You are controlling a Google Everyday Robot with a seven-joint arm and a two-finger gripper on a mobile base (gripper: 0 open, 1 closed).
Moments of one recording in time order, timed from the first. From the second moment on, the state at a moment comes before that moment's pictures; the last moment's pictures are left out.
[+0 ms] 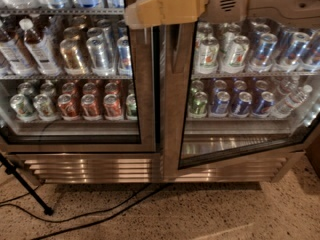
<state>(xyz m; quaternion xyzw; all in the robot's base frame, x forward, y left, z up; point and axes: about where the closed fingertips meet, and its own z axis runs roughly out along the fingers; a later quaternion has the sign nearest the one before) 0.515 0.003 1.096 -0.43 0.64 0.39 0.50</state>
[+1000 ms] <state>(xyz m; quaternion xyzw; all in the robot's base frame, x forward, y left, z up) 0.507 0.004 1.093 -0.43 0.65 0.39 0.50</state>
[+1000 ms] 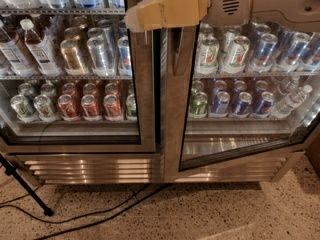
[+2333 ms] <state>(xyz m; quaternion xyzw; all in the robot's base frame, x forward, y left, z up) 0.495 0.004 1.091 -0.42 0.66 0.37 0.50</state>
